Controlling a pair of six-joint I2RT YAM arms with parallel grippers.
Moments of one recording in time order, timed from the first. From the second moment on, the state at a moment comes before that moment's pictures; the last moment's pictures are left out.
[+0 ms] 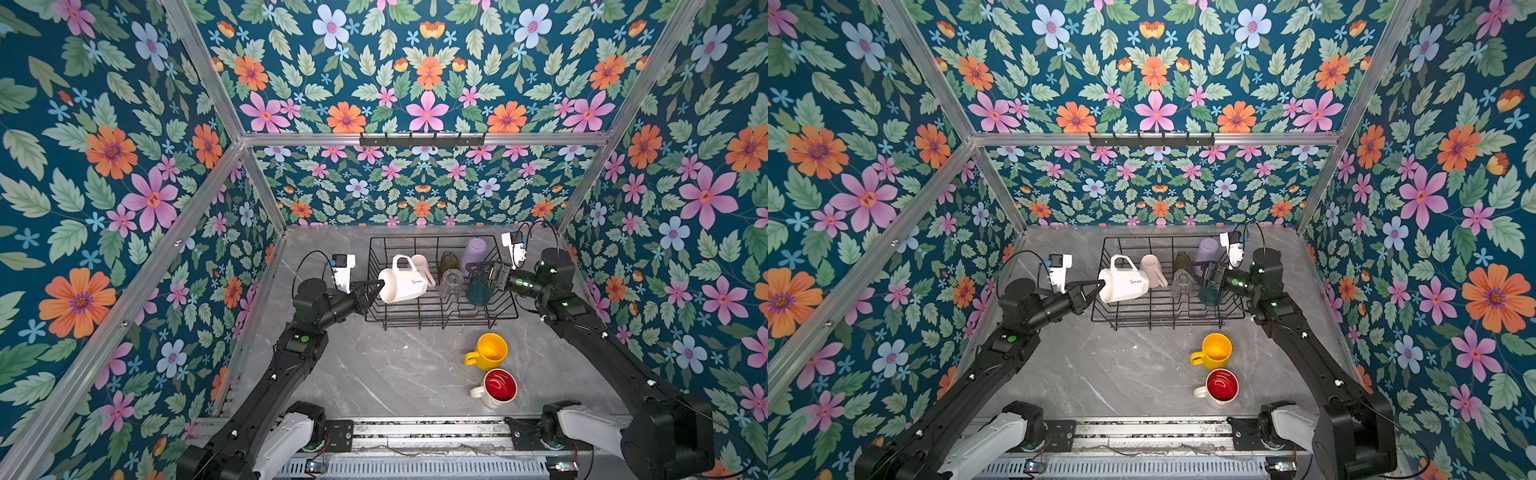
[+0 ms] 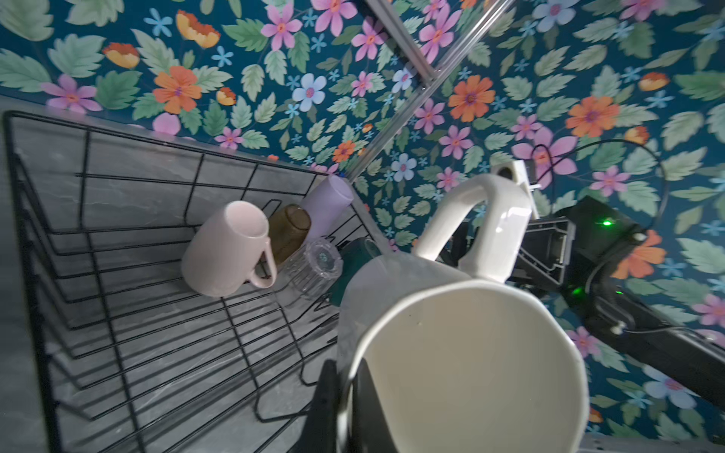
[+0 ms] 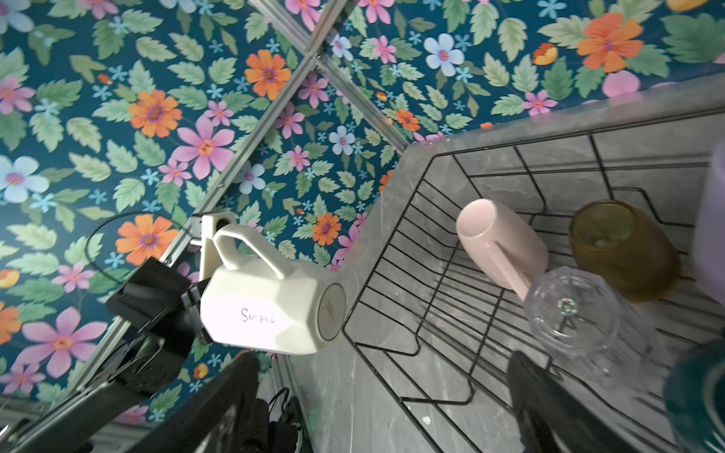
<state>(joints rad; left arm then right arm) -0.31 0.95 0.61 0.26 0.66 -0.66 0.21 1.18 0.86 0.14 -0.83 0.63</state>
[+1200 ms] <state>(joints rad) -0.30 1.02 0.53 0.79 0.93 -0.94 0.50 1.31 0.97 0.41 -1.07 0.53</state>
